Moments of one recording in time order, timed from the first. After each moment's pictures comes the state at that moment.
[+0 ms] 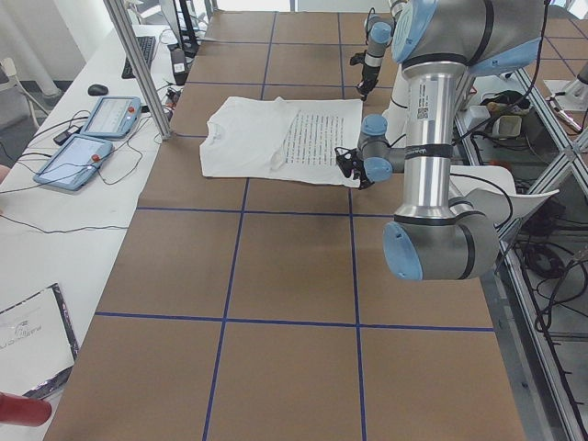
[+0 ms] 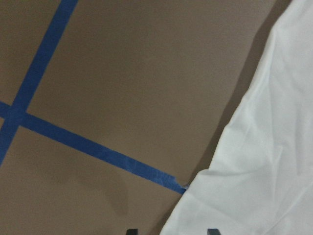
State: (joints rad) left arm -0.12 -1.54 -2.10 -2.00 -1.65 -1.95; right arm -0.09 -1.61 2.21 -1.39 1.43 2.47
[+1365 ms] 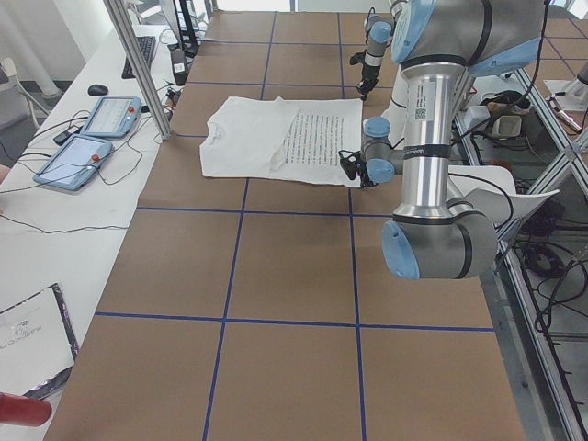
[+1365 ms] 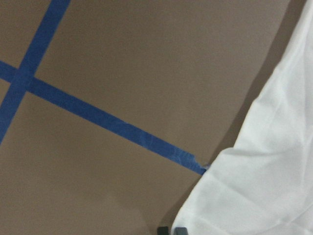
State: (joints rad) left arm -0.09 -1.54 -2.09 -2.00 -1.65 -1.98; right arm -0.09 -1.61 2.21 -1.39 1.43 2.47
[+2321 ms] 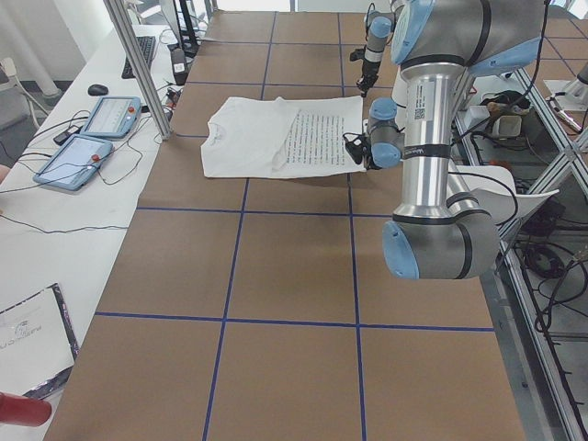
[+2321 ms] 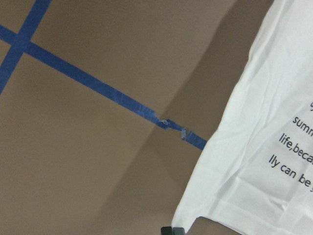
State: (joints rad) left arm -0.07 -1.53 -2.31 -1.90 -1.65 -2.07; right arm -0.09 -1.65 2.28 -1.39 1.43 2.47
